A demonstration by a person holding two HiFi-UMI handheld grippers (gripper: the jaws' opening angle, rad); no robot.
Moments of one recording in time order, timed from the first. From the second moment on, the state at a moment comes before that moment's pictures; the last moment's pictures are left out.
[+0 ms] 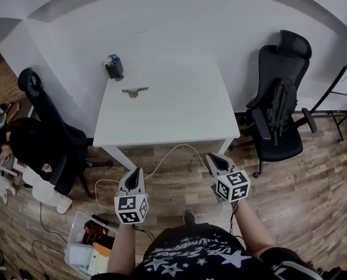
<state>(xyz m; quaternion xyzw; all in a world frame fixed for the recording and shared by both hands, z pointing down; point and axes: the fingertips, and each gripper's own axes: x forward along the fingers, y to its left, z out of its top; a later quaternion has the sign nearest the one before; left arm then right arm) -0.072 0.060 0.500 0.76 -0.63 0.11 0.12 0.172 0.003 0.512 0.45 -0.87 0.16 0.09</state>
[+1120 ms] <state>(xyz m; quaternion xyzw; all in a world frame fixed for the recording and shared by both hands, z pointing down) -0.104 -0.142 0.511 0.76 -0.63 0.12 0.11 0.162 -0.187 0.540 0.46 -0.86 0.17 0.11</state>
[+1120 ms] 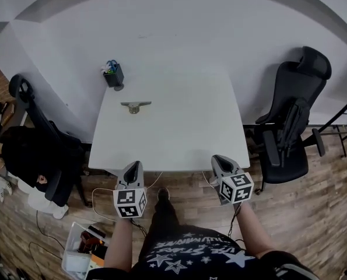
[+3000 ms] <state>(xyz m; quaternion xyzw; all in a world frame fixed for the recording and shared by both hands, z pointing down) -0.238 -0.483 0.605 0.73 -0.43 0.48 -0.20 0.021 -0.477 0.547 0.52 -0.82 0.19 0.14</state>
